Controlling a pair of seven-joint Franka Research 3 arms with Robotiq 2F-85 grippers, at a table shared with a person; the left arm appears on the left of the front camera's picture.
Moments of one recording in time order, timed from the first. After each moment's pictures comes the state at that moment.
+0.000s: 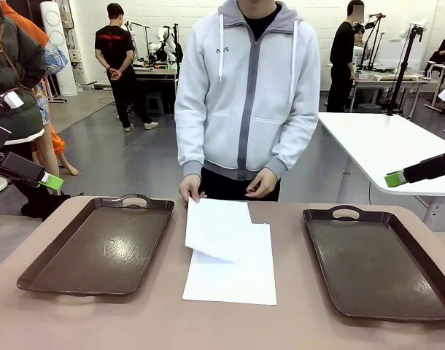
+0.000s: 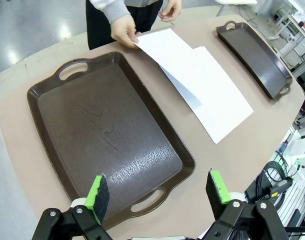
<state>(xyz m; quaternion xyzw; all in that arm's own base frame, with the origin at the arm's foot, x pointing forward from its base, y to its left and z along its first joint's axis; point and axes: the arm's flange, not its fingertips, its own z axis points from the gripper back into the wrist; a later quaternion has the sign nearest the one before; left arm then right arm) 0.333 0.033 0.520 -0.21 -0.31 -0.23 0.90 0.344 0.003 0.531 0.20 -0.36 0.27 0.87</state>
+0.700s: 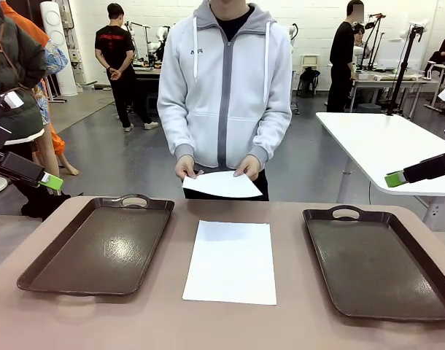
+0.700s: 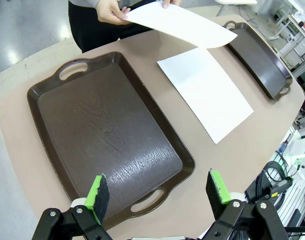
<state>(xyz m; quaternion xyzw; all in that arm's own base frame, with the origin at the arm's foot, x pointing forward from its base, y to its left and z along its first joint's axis) 0.333 0.033 0.520 -0.21 -0.31 -0.23 0.90 0.344 0.003 0.531 0.20 -0.36 0.27 0.87</state>
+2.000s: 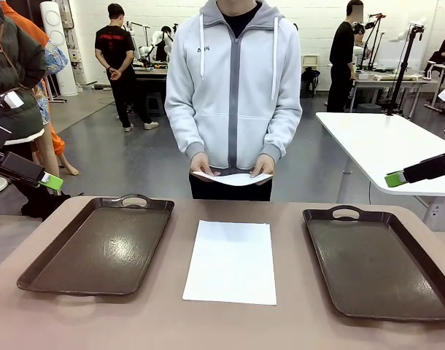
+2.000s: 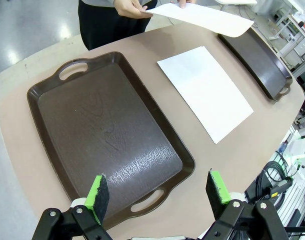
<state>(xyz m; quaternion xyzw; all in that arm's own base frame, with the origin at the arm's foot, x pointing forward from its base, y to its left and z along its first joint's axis) 0.333 0.033 0.520 -0.21 -0.31 -0.23 0.90 0.344 0.003 0.531 0.20 -0.36 0.27 0.87</state>
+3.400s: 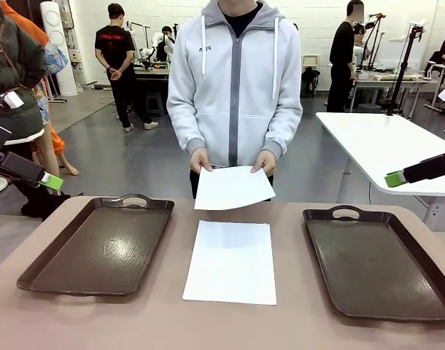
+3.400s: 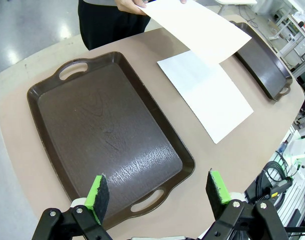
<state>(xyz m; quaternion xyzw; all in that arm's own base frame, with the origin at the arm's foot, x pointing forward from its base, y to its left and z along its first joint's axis) 0.333 0.033 0.520 -0.21 -0.31 -0.23 0.90 0.344 0.003 0.531 0.20 -0.36 0.27 0.87</state>
